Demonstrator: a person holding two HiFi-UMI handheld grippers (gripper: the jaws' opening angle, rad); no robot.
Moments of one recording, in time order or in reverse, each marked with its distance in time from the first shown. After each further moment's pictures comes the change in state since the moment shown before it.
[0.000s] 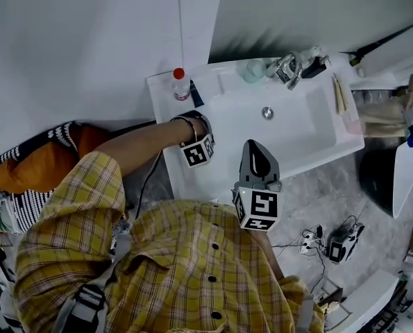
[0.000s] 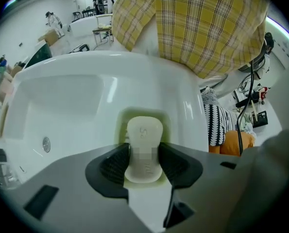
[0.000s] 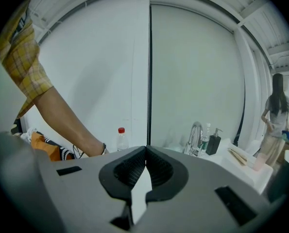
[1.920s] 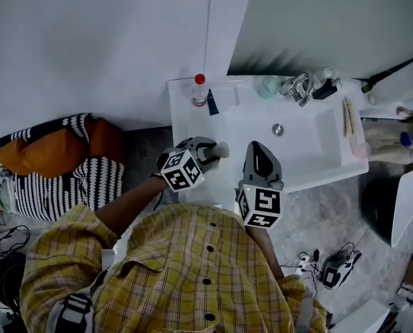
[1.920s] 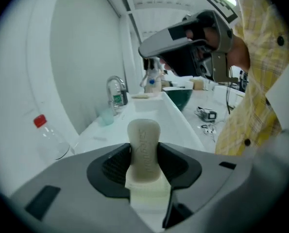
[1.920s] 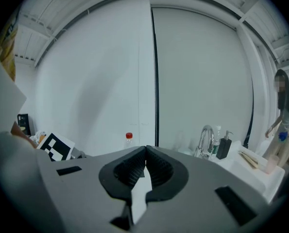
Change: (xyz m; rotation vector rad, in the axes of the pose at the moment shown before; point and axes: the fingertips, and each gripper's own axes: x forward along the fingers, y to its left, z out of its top) left arm -0.159 0.013 0.009 -1.344 -0.683 0.955; right arm 0.004 0.015 0.012 0.003 -0.048 0.099
